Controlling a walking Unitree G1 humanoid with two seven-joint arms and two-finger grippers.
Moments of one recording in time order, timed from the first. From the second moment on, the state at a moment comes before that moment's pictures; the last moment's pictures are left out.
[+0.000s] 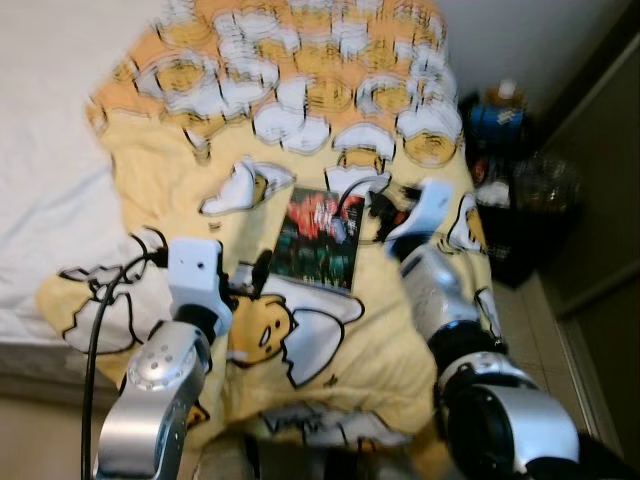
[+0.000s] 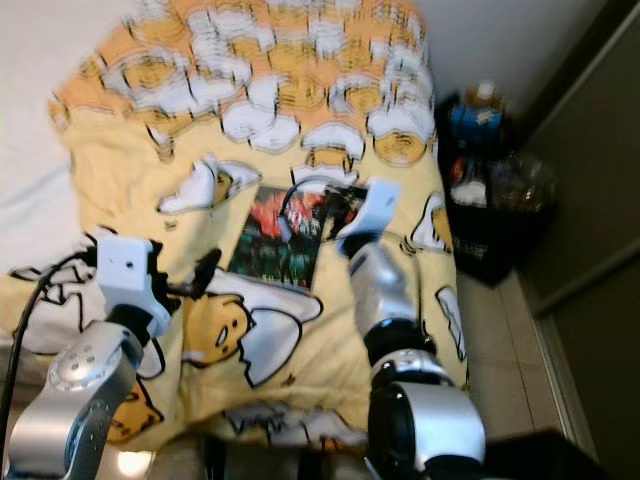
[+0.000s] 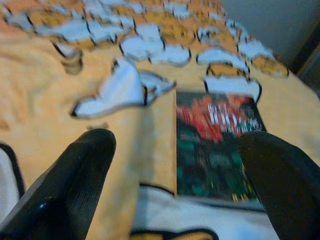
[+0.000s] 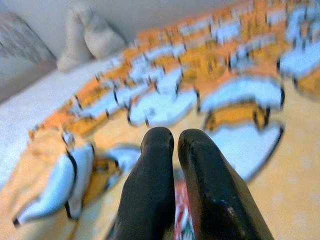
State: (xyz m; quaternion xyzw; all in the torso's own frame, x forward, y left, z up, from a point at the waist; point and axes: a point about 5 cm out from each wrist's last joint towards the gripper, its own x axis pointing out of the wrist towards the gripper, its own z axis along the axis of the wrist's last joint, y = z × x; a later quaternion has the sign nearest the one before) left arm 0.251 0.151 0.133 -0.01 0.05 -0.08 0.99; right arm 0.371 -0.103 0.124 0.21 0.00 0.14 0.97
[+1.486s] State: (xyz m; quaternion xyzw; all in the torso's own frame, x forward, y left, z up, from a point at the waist) left arm 0.198 0.171 0.133 0.06 0.00 -0.07 1.00; right arm 0.260 -0.150 0.059 -0.06 -0.04 0.02 1.00
